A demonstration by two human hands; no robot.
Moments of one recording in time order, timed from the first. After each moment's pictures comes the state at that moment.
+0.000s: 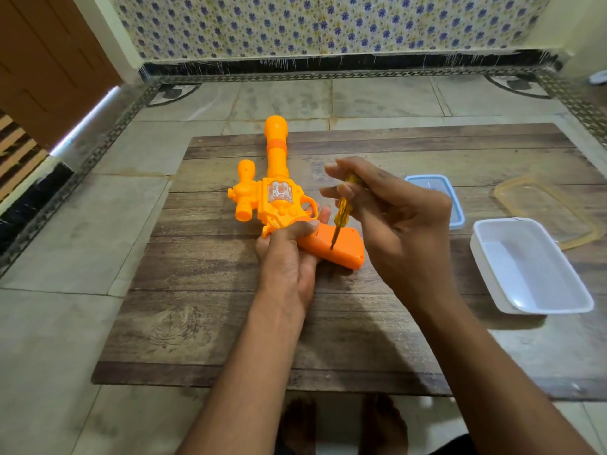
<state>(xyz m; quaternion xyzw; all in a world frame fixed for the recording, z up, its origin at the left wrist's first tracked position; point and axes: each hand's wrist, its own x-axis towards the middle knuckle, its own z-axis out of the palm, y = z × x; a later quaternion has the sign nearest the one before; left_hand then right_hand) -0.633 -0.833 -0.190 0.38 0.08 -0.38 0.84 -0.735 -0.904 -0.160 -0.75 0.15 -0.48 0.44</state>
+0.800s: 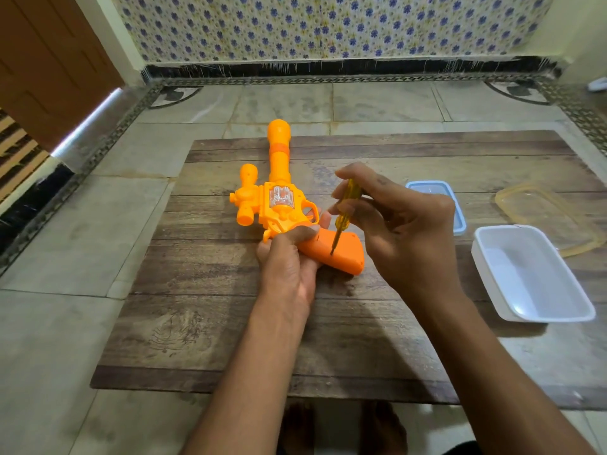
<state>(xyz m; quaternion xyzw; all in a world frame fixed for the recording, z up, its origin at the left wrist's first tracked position) -0.631 -0.836 -0.190 0.39 0.10 -0.37 0.84 -0.736 -0.912 -0.160 -0.78 0.15 -0.45 0.40</state>
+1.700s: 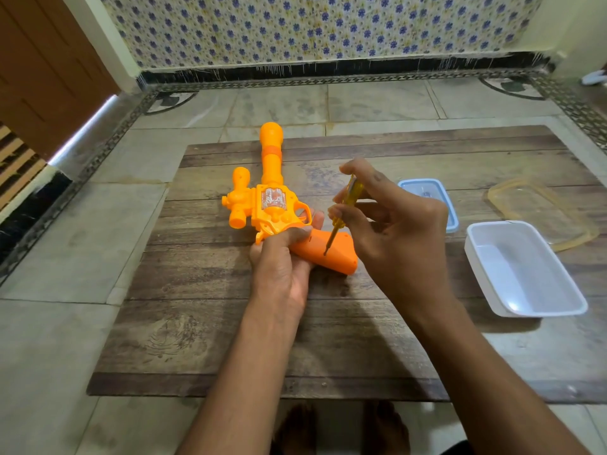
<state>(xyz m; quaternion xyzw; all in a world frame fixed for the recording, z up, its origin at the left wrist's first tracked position) -0.630 -0.835 -0.193 0.39 0.08 -0.38 0.84 -0.740 -0.905 -0.156 -0.79 0.22 -0.47 0.33</state>
